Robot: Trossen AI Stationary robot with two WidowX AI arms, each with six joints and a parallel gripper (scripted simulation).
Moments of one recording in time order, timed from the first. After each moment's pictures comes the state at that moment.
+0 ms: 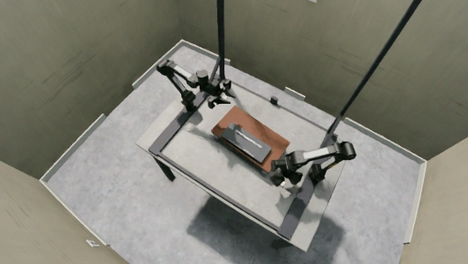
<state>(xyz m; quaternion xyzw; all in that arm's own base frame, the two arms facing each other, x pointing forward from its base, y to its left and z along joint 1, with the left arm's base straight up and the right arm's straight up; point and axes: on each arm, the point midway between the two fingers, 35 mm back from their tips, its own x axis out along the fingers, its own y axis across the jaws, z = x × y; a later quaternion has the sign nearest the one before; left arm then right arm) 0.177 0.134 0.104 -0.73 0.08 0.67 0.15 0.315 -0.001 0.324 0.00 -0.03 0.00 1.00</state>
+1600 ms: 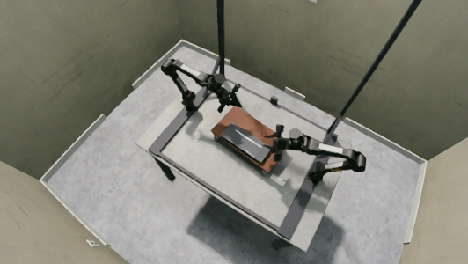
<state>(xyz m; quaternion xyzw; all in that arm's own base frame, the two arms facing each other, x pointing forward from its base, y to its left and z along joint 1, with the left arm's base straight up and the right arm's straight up) 0.319 0.064 0.239 -0.32 0.16 0.16 0.92 0.353 0.032 0.264 0.41 0.20 -0.04 0.89</state>
